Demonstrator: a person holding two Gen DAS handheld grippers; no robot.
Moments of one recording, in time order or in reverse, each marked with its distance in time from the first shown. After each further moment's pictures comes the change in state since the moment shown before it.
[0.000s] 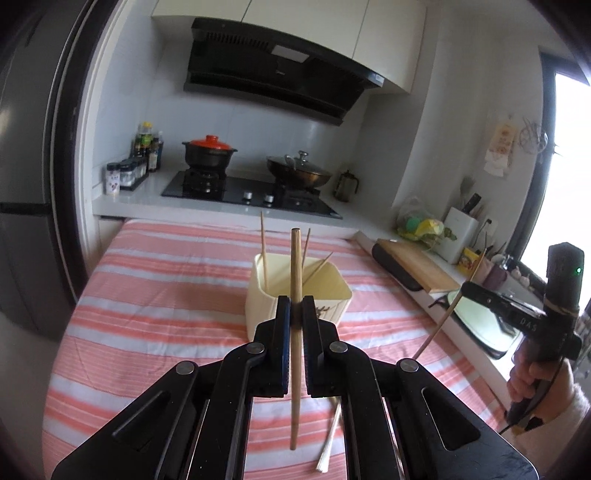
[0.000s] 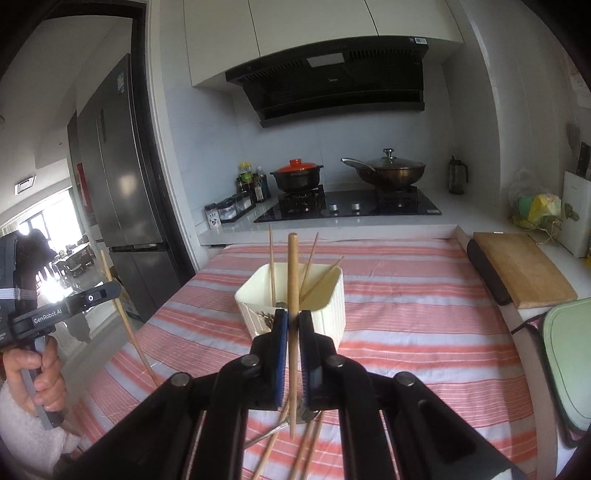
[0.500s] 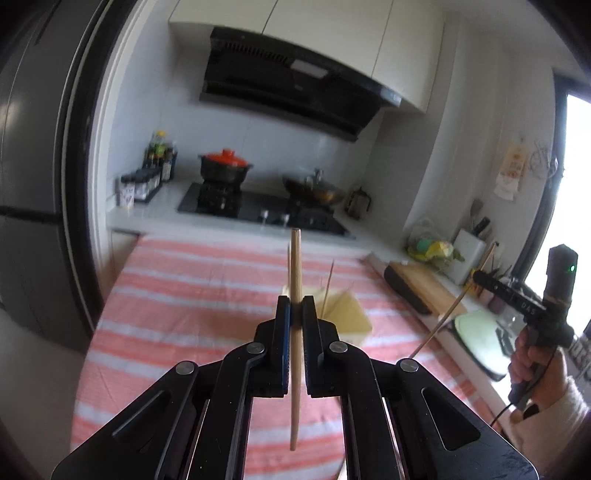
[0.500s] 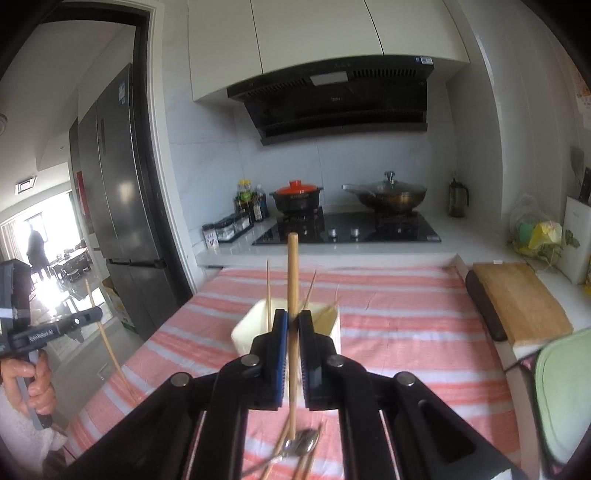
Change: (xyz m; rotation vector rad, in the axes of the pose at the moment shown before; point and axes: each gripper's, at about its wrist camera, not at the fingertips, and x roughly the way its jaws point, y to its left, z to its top) left arm -0.010 0.041 0.064 -0.038 -0.047 0.007; right arm 0.011 -0.002 0.062 -0.023 -0.077 -0.016
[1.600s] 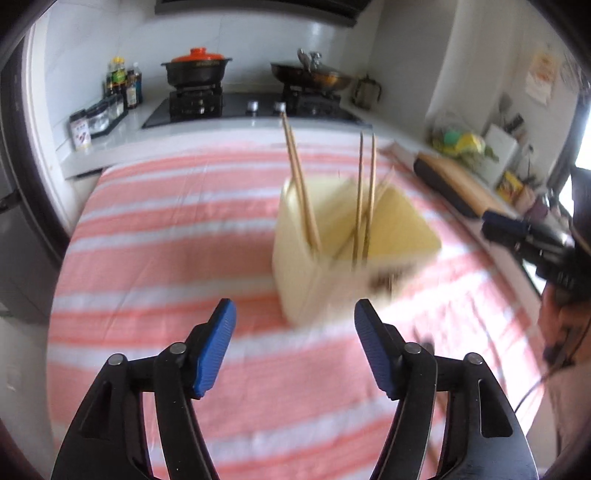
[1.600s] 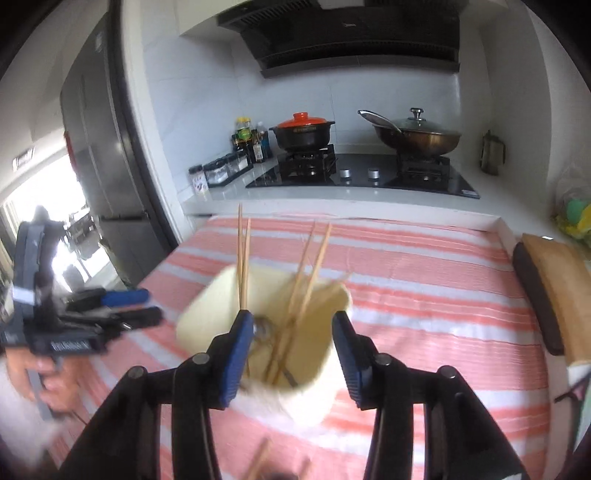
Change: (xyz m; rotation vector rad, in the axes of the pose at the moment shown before) left arm 0.158 0.003 -0.082 0.140 0.435 0.059; right arm 0.140 -0.024 -0.061 -0.070 0.281 0.038
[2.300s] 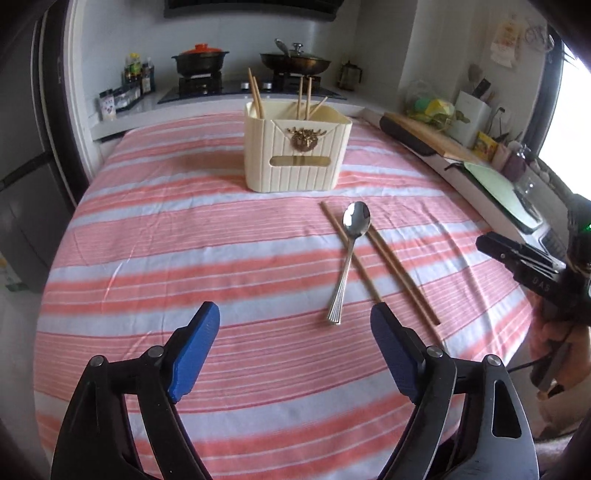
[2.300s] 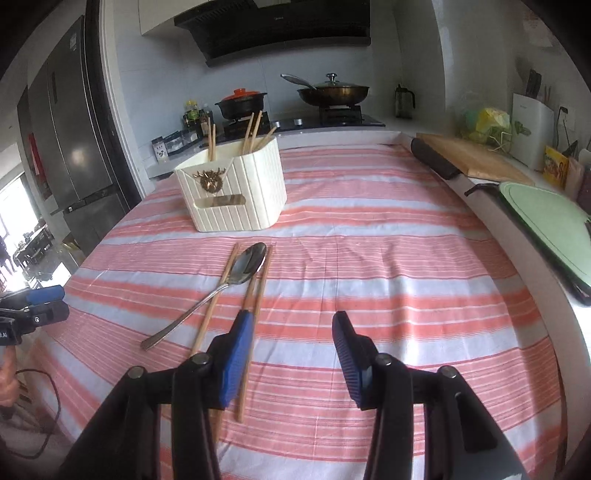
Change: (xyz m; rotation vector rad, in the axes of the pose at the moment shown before) left arm -0.102 -0.089 -0.165 -0.007 -0.032 0.028; right arm -0.133 0.024 -0.194 0.198 0.000 -0.185
